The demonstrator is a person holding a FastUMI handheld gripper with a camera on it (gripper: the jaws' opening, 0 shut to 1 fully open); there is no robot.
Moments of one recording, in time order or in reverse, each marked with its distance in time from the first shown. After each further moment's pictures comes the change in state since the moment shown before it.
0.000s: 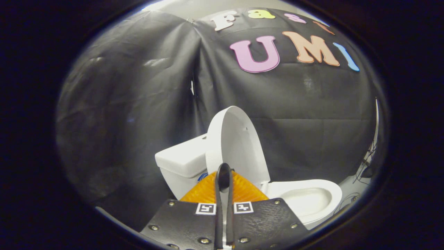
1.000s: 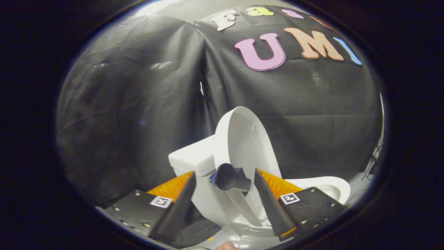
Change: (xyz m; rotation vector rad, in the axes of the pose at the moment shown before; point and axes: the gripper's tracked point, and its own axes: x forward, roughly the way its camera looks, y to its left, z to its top) arm -0.016 0.010 0.005 0.029 0.018 0.102
